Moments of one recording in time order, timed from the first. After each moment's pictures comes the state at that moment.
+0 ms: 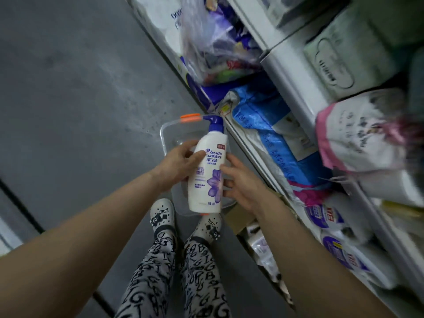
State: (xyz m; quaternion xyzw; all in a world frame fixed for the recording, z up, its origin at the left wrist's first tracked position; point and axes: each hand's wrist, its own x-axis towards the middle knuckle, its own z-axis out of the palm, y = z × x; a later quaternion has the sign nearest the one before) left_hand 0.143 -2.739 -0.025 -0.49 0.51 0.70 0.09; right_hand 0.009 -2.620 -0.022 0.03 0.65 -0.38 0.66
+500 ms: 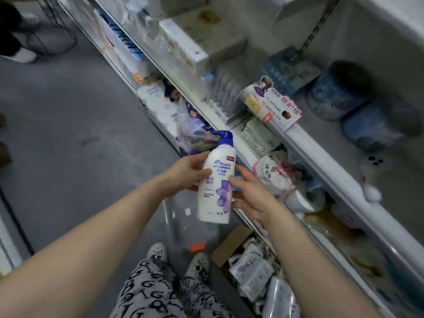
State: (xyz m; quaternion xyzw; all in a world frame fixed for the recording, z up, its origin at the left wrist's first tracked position) left_hand 0.125 -2.719 0.249 -0.35 0.61 0.71 0.03; right_hand -0.013 -2.581 0.245 -0.08 0.67 -0.48 0.57
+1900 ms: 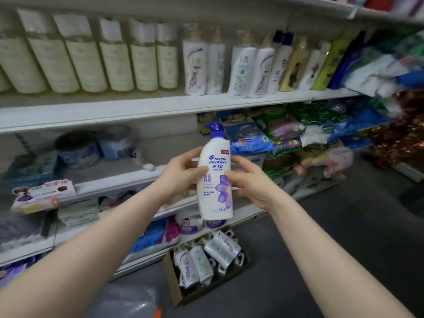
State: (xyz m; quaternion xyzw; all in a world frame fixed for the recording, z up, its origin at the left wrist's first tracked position) left_hand 0.061 -2.408 0.491 0.16 0.71 0.66 0.17; right_hand 0.119 -2.219 0.496 0.10 0.71 -0.70 0.05
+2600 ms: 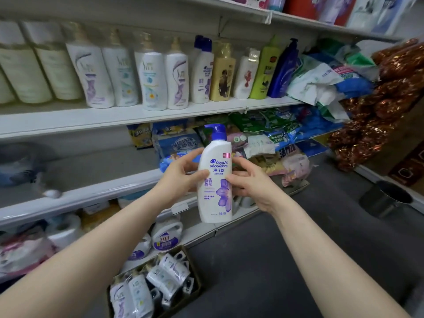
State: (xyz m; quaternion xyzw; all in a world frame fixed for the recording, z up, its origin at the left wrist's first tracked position) left_hand 0.047 -2.119 0.498 0.21 0.69 0.68 0.17; right_hand 0.124 -1.932 0.515 0.09 0.73 -0.68 0.00
